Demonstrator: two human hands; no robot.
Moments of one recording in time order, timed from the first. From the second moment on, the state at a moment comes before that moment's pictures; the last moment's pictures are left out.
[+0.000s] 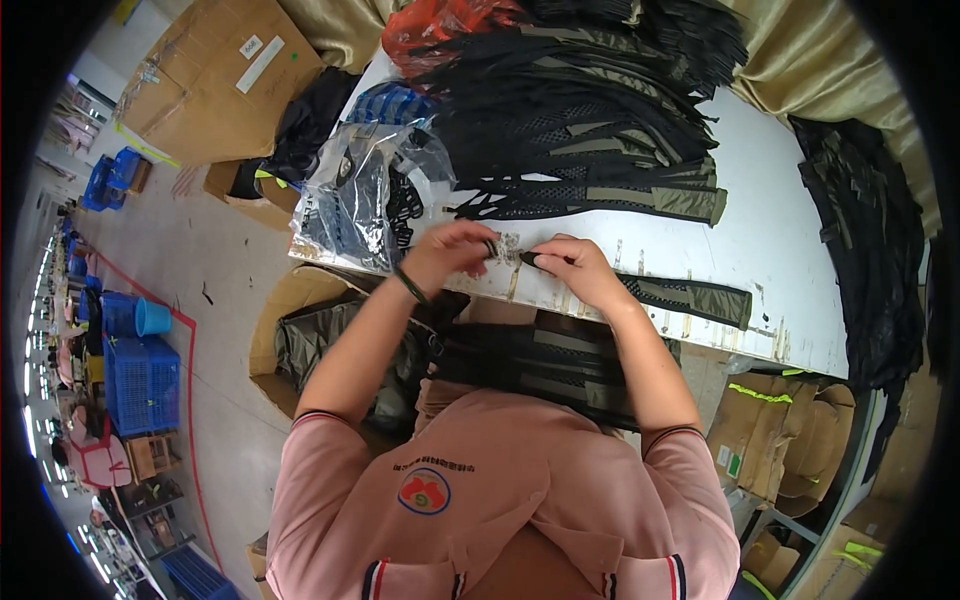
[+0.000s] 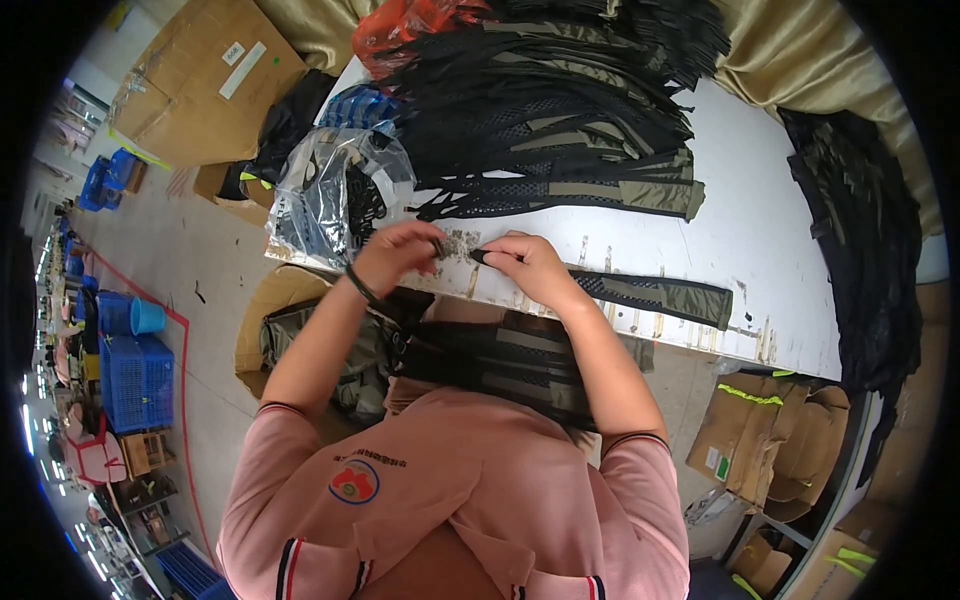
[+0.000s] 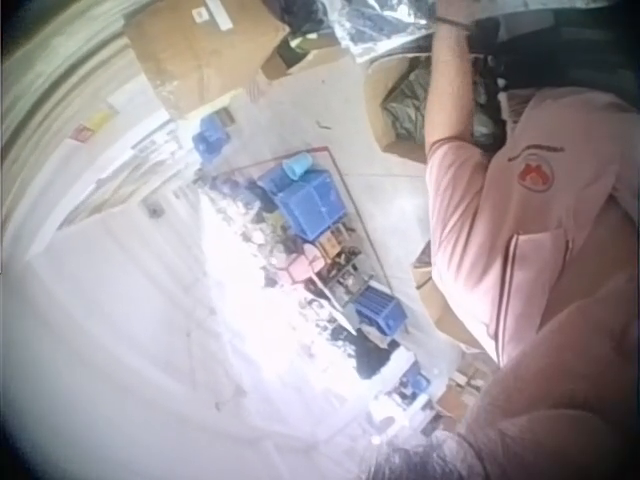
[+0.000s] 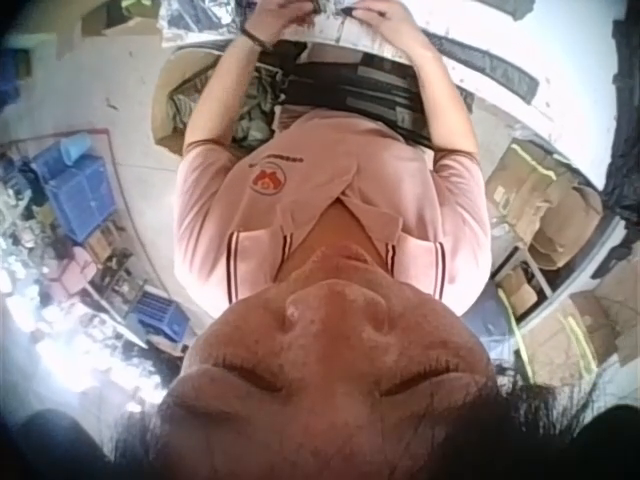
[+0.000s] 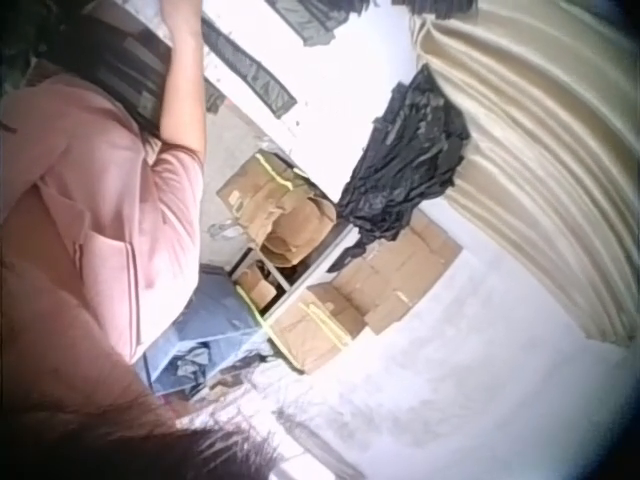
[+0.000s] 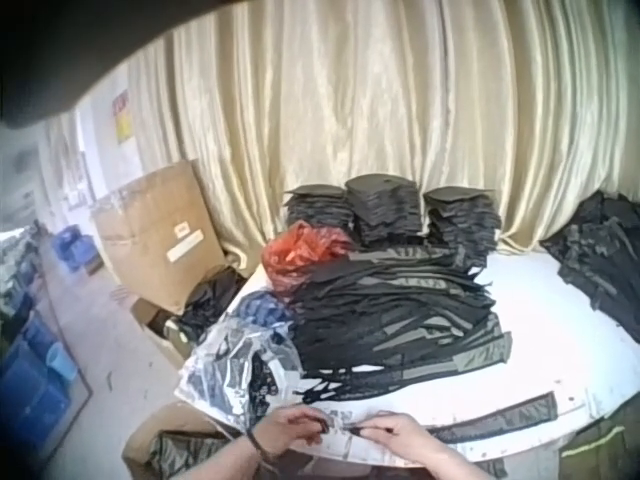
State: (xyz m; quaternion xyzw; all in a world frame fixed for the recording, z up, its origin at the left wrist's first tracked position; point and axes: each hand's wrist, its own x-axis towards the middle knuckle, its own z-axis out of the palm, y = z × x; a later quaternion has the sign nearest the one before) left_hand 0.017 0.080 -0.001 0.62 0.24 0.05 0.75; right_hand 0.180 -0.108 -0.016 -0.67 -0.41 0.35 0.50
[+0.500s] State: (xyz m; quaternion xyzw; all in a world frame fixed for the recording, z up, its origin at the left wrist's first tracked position) left_hand 0.032 0.032 -0.039 0.39 0.03 0.00 0.92; right_hand 0.173 -0.133 -0.006 -0.49 -0.27 0.57 0.60
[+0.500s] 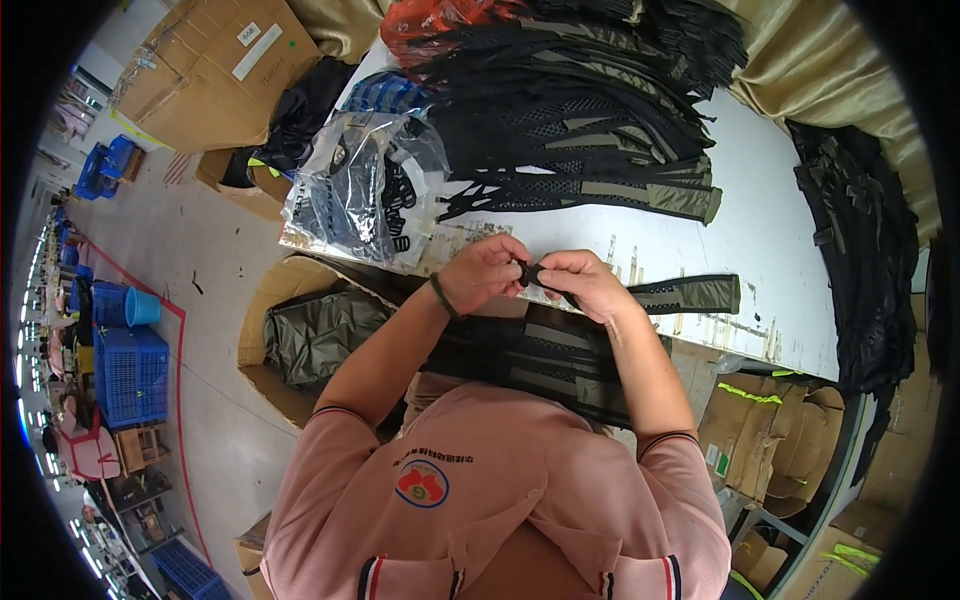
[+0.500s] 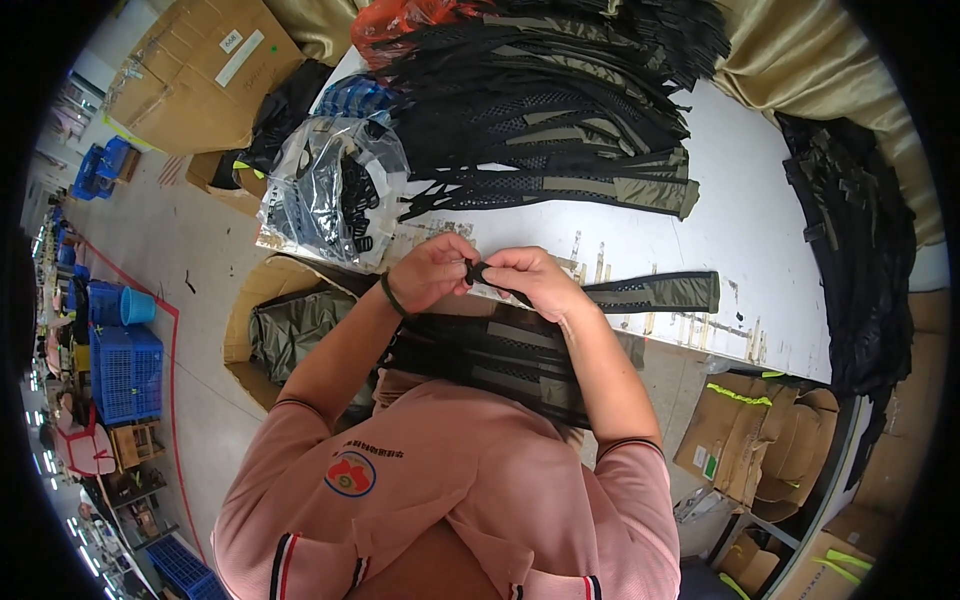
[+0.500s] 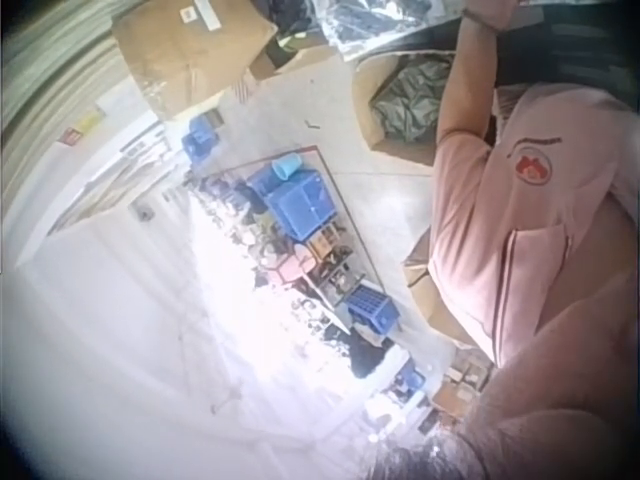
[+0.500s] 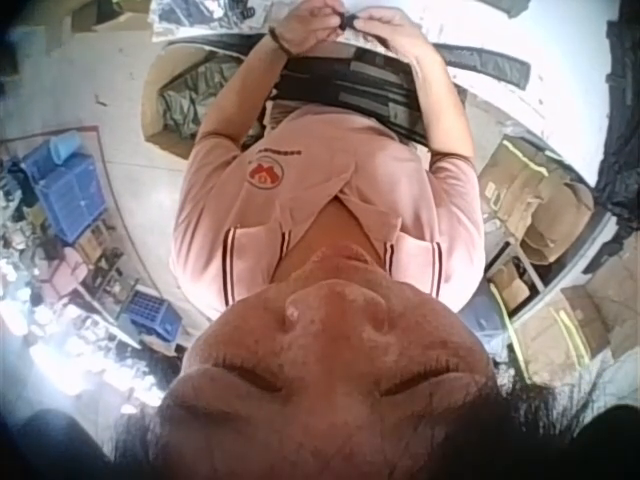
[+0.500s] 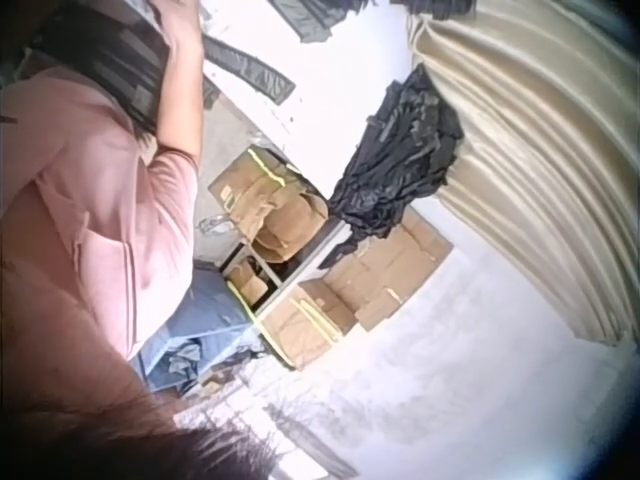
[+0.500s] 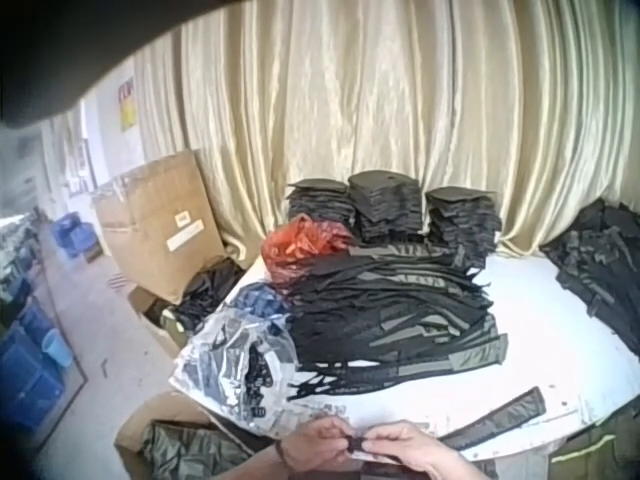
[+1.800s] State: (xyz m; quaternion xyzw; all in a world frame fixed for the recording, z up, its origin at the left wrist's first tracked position) left_hand 0.037 0.022 -0.038 0.37 0.03 0.00 0.93; right_hand 0.154 -0.139 0.023 -0.61 -0.30 0.44 0.59
